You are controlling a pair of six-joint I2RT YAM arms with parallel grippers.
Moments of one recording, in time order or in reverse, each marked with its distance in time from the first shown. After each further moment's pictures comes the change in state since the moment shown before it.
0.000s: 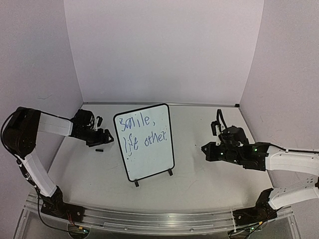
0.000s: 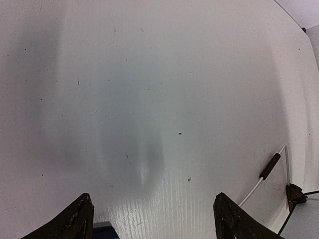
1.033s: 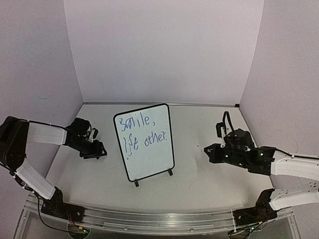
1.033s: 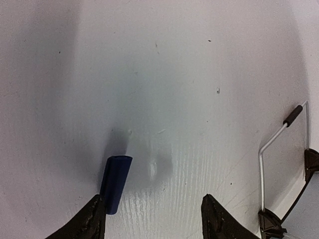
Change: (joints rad) left arm -0.035 -0.183 -0.162 -0.166 -0.065 -0.039; right arm 0.000 -0.101 -0.063 0.015 -0.021 0.035
